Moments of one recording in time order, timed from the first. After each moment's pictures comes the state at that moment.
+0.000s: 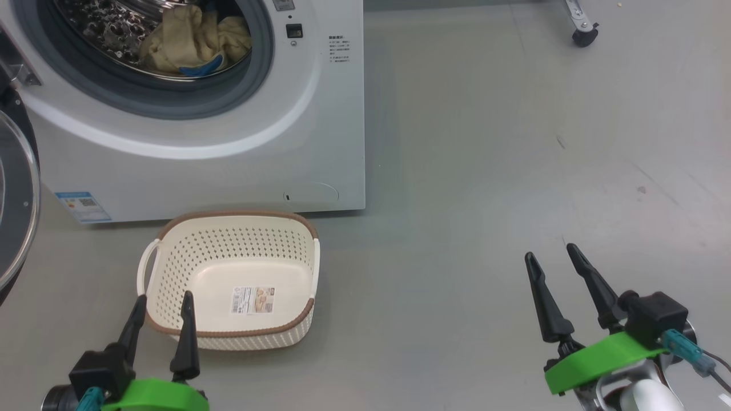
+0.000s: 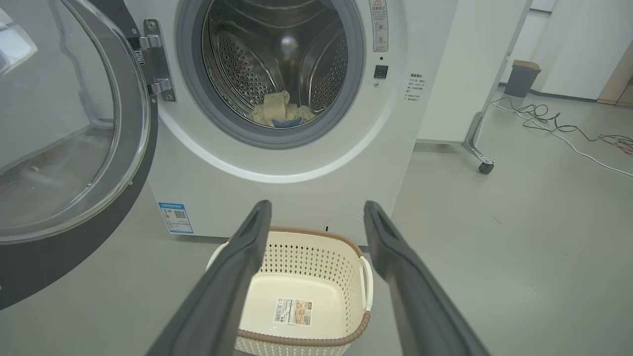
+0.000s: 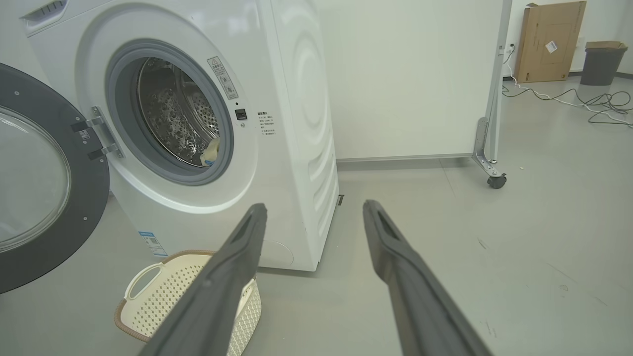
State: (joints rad) left arm -0.04 0.20 -0.17 0.21 -0.33 0.07 -0.25; right arm 0.01 -0.09 0.14 0.10 0.23 0.13 -0.26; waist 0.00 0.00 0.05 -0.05
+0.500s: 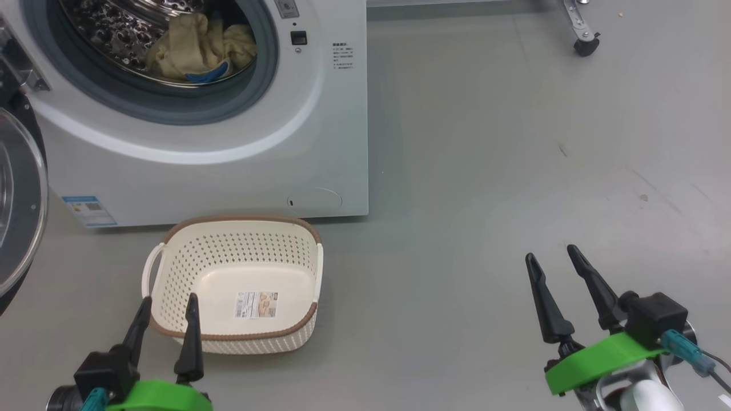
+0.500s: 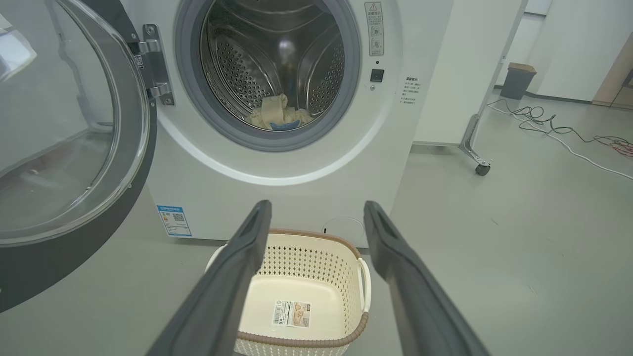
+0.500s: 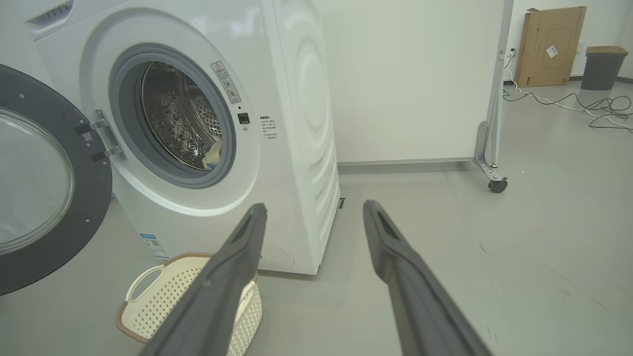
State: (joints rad) left arm -0.04 0.19 -0.17 0.23 -0.32 0.05 -0.25; right arm 0.01 -0.09 0.14 0.11 0.23 0.13 -0.26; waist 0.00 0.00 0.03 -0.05
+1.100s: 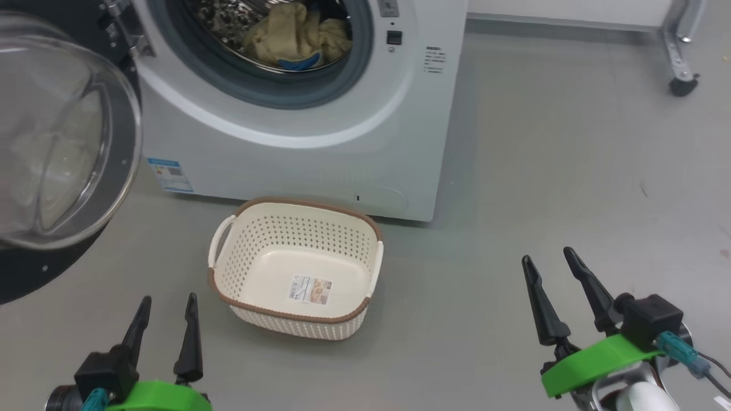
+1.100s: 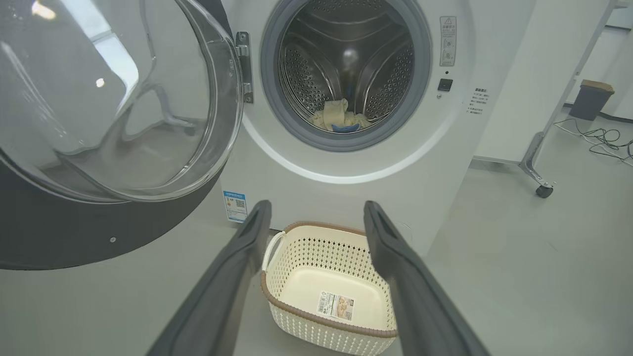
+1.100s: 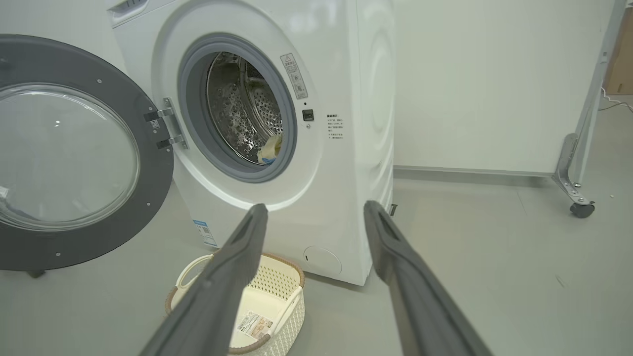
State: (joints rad) left arm -0.04 0.19 -0.17 0.23 -0.31 0.05 -0.25; right arm 0.02 -0.08 0.14 0.11 0.23 0.13 -0.26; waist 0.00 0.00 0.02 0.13
